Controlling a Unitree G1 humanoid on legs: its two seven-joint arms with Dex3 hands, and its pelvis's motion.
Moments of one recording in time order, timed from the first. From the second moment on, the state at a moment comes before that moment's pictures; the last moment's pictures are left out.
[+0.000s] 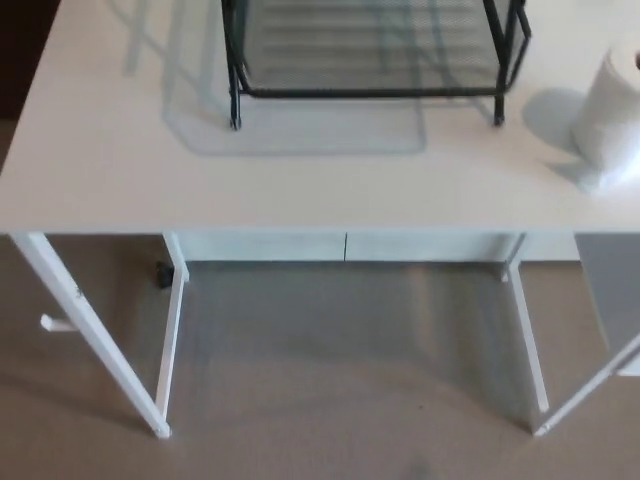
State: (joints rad) left_arm -0.06 0.69 0.21 1.20 -0.01 0.04 -0.16; right_arm -0.16 -0.73 -0.15 1.09 -0.08 -0.14 0.29
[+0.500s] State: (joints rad) left_arm -0.06 0.68 0.22 1.20 -0.02 0.04 -0.16; right_arm -0.16 -0.75 -0.08 1.09 -0.11 -0.13 0.27
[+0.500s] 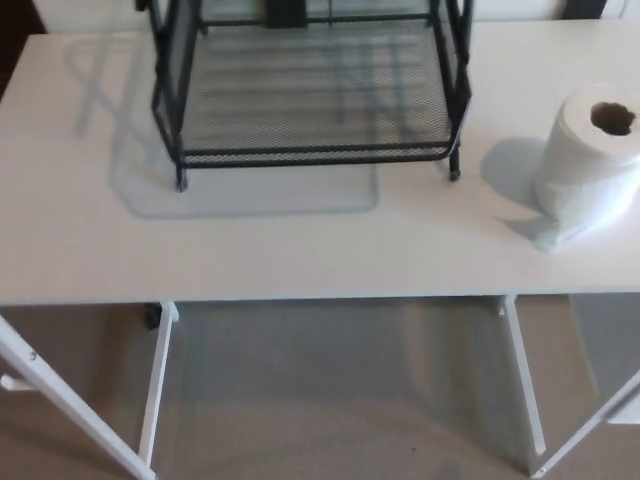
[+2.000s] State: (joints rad) left_arm 0.00 0.74 0.39 1.12 -0.11 0.04 -0.28; right_arm -0.36 -0.83 -0.41 0.71 0.12 0.06 0.28
